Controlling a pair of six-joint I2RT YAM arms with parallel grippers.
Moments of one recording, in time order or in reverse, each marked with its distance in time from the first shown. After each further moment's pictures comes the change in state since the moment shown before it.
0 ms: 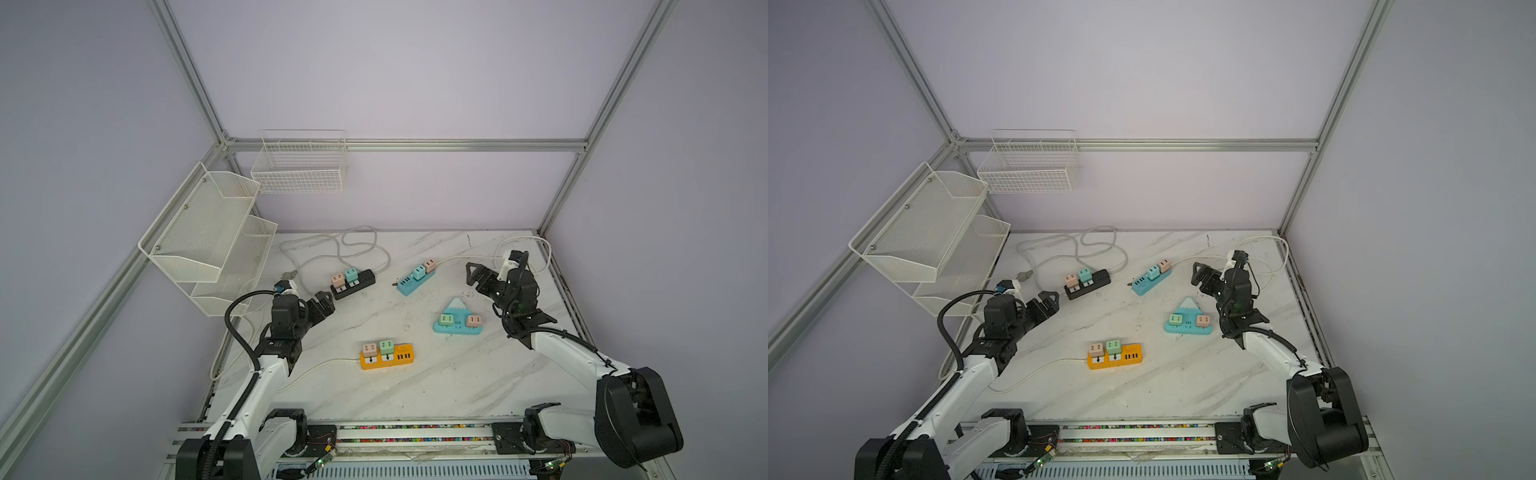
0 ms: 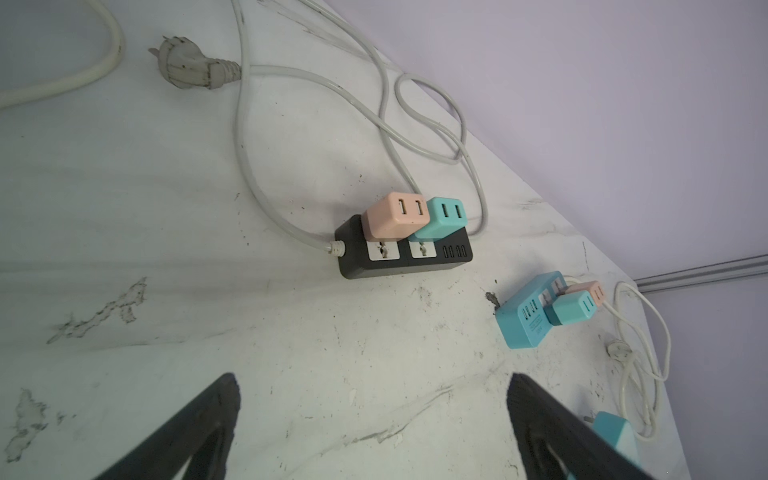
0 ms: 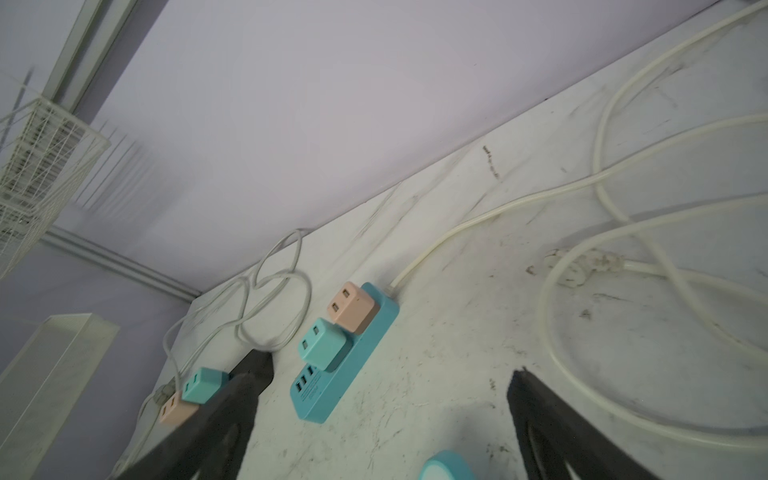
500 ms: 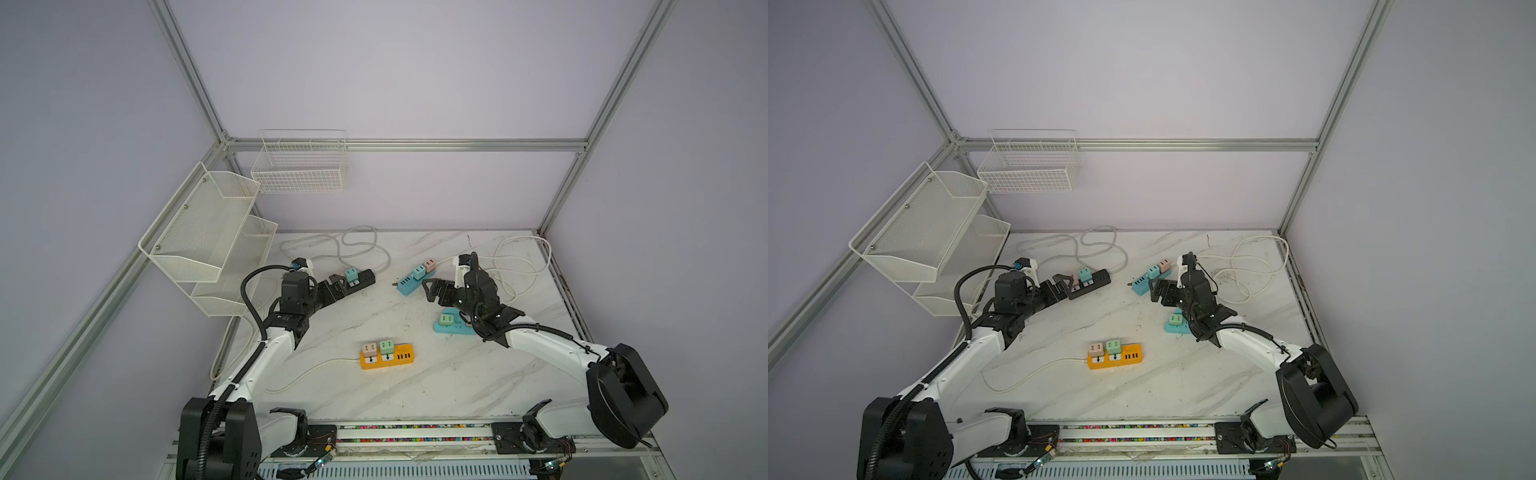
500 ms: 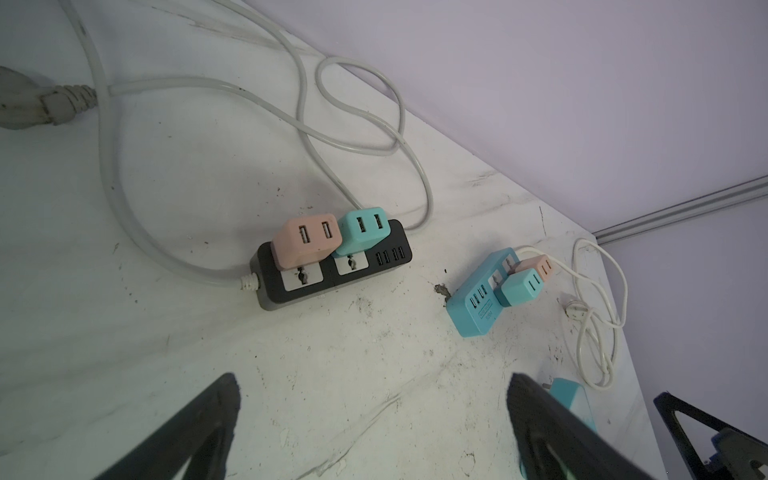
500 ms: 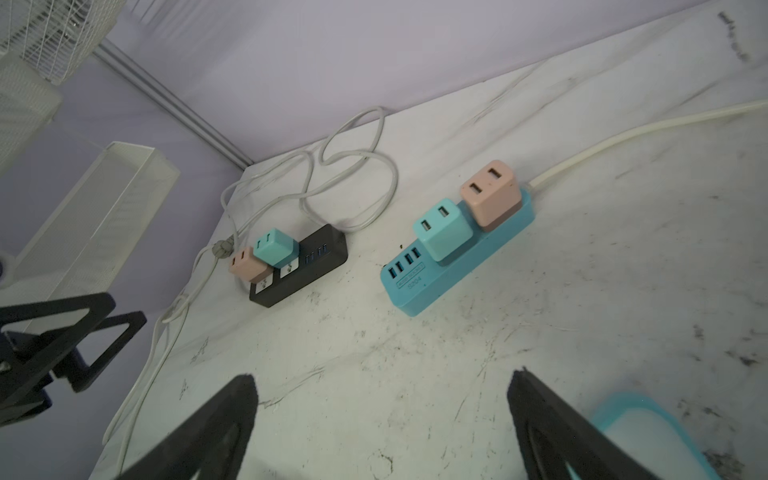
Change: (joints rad) left arm -0.073 0.213 0.226 -0.022 0.066 0.098; right arm 0.293 0.137 0.118 -0.103 0.012 -0.037
